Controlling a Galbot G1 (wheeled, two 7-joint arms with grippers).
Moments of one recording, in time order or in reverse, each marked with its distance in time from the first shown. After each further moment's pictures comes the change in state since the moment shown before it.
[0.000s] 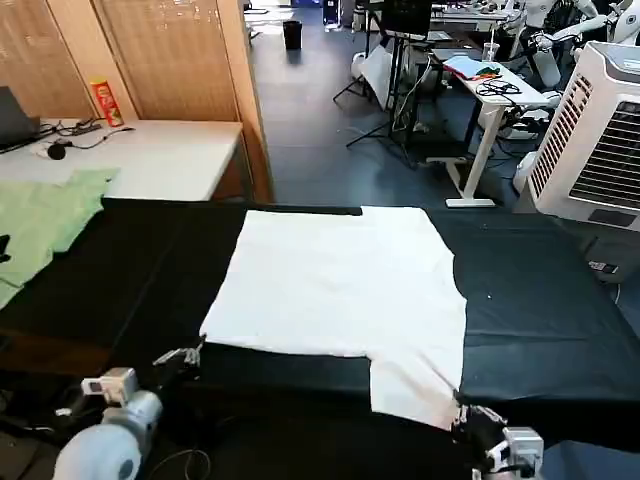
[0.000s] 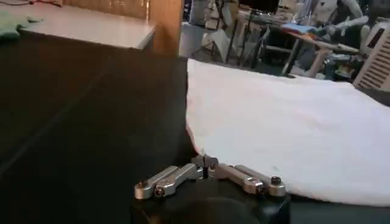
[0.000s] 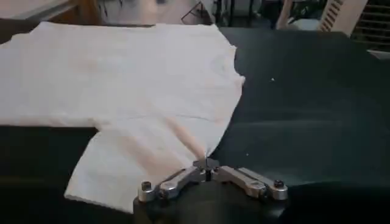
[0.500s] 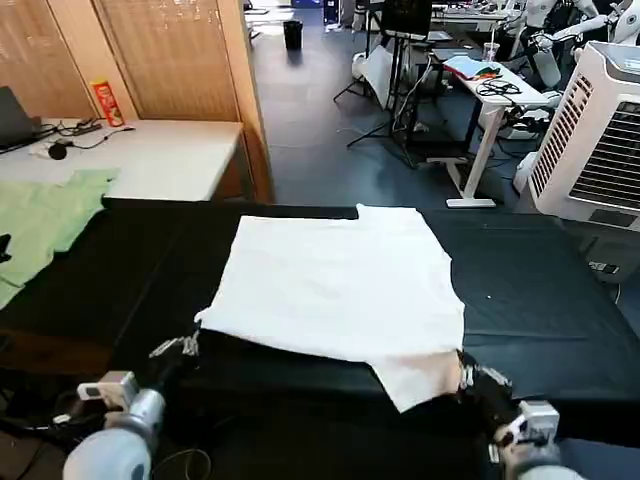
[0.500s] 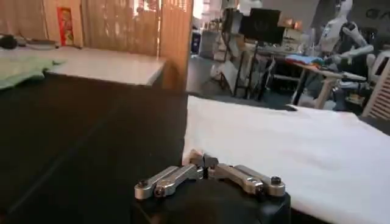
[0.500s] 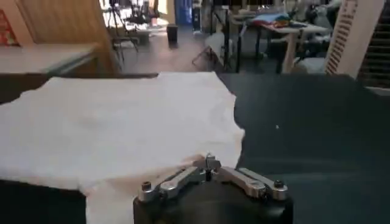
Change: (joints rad) left arm -0.198 -0.083 0.078 0.126 0.179 -0.099 0.005; right arm 0.378 -0.151 -0.025 -0.340 0.096 0.202 -0.043
